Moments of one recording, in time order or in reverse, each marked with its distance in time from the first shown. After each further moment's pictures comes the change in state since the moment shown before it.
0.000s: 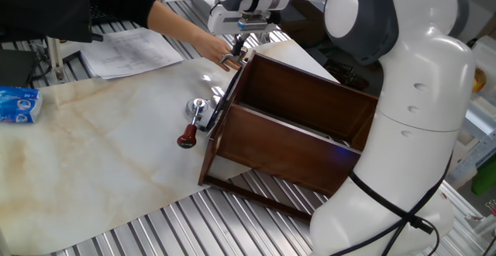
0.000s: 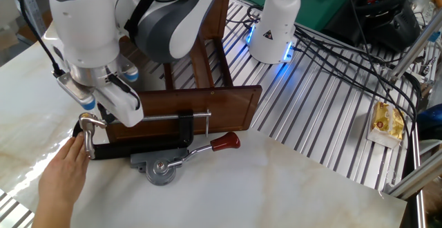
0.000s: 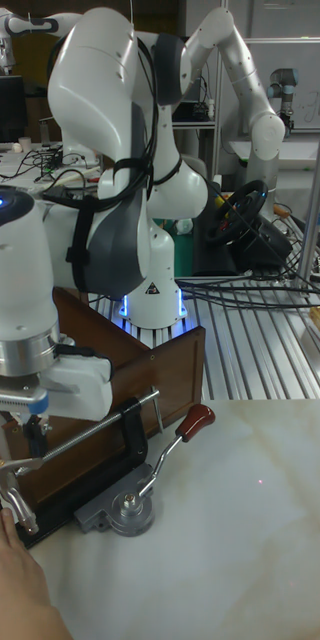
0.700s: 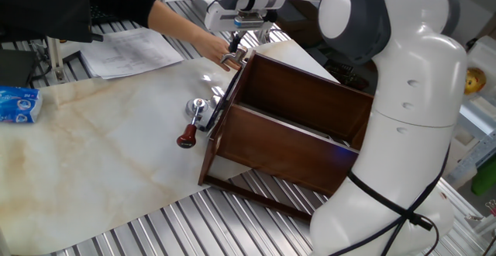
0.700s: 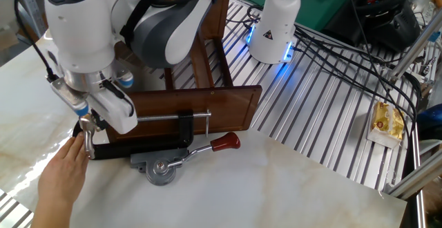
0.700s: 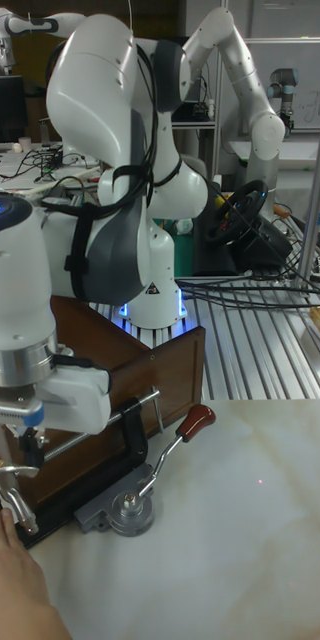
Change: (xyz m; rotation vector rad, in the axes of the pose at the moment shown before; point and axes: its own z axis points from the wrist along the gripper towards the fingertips) arm -0.021 0.003 0.002 0.001 -0.026 0.030
